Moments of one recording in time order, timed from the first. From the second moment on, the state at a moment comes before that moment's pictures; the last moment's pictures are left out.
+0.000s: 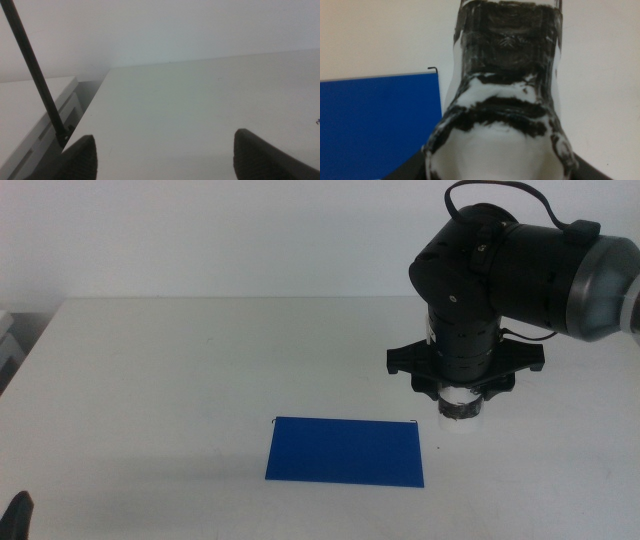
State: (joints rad) left arm 0.04 -0.01 0.03 0.10 0.17 -0.03; right arm 0.64 1.79 -1.48 -0.39 1.18 0.93
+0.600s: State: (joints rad) left arm 0.04 -0.01 0.03 0.10 0.17 -0.03; right arm 0.65 1.79 -1.48 -0.30 1.12 0.86
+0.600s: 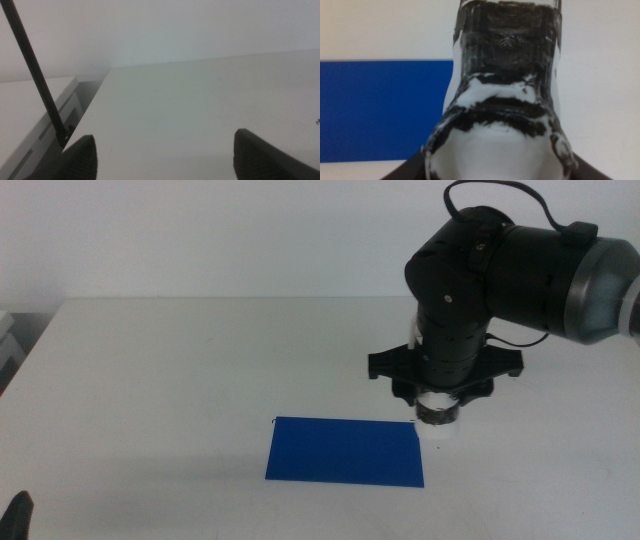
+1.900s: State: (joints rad) left arm 0.04 -0.01 0.03 0.10 0.17 -0.03; right arm 0.81 1.83 -1.35 -0.26 0.80 -0.25
